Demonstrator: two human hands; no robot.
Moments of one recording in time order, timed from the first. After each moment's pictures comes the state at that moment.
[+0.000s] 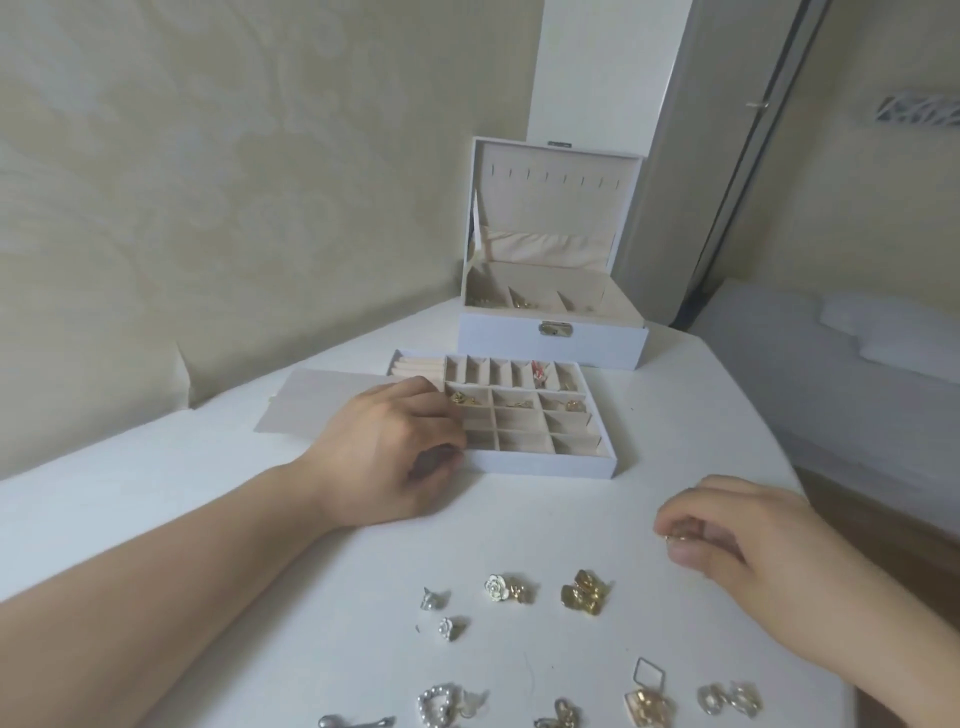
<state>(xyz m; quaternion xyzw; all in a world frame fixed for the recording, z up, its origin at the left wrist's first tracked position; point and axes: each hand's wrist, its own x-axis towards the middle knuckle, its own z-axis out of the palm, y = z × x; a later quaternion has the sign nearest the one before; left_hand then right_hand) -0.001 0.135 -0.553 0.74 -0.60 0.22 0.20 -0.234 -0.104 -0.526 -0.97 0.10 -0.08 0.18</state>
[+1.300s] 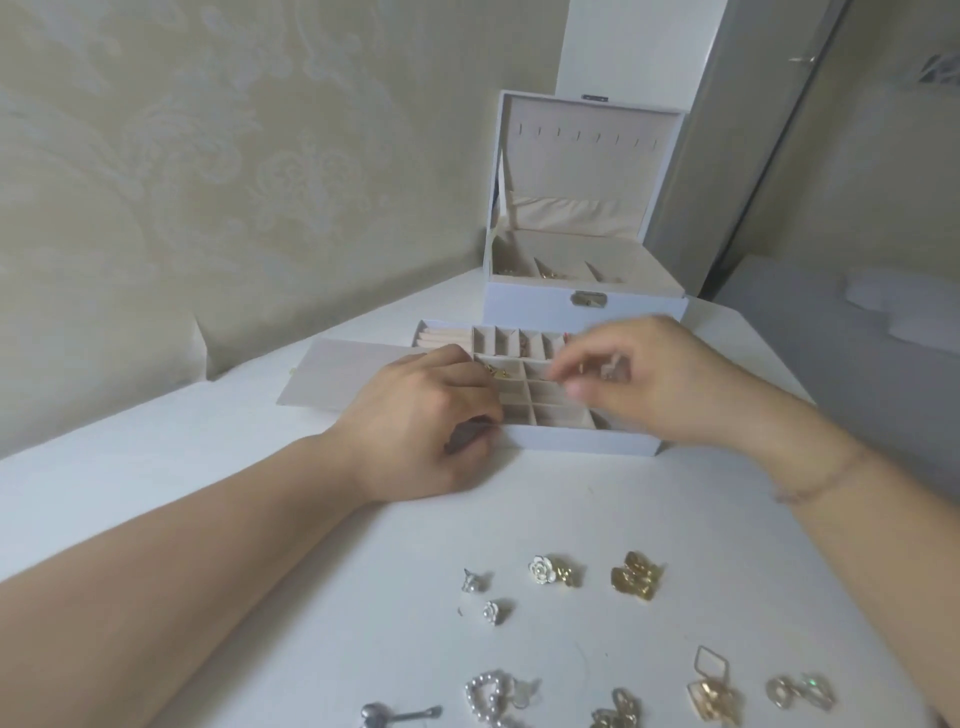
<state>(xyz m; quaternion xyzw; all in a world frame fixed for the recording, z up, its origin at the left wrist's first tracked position) 0.002 0.133 -0.556 0.74 -0.60 0.22 0.20 -0.110 -0.080 -0.491 -0.96 -0.04 -0.11 0.26</state>
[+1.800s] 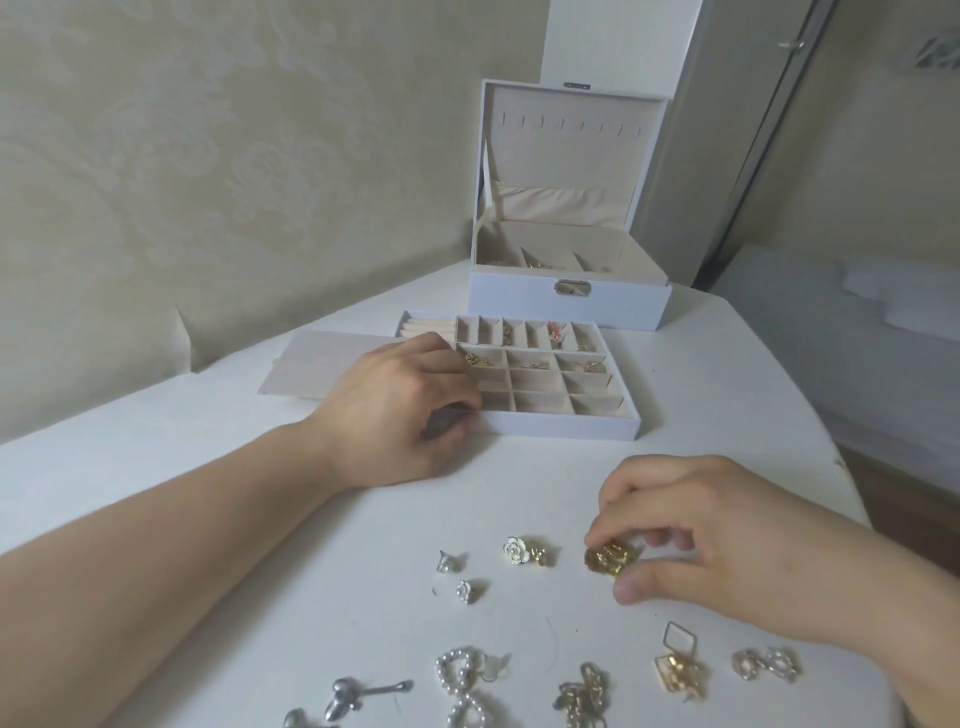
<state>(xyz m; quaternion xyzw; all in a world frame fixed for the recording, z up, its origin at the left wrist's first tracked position) 0.001 0.133 -0.555 0.75 -0.59 0.23 0.19 -0.211 -0.069 -0.523 -0.97 -0.07 0.03 0.24</state>
